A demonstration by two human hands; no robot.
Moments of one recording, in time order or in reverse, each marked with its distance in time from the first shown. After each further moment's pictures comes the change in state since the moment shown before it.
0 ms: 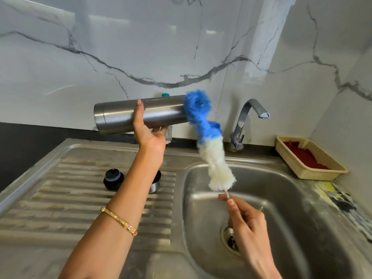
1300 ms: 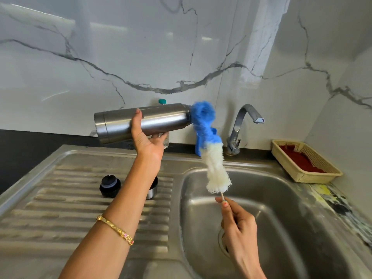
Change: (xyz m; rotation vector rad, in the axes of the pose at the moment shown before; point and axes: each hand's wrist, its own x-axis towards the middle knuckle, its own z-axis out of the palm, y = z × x) left_hand 0.004 -0.002 -0.001 -0.001 -0.004 -0.059; right_hand 0.006 0.017 0.012 -0.064 0.085 0.031
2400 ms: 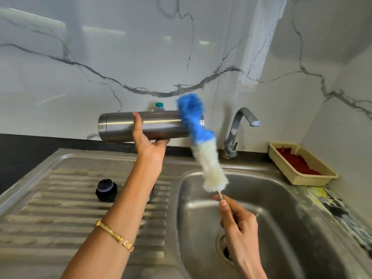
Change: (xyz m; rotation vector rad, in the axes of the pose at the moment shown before) left_hand -0.009 -0.002 0.005 0.017 0.003 -0.059; right_hand -0.002 -0.010 -0.003 0.087 -0.002 -0.089
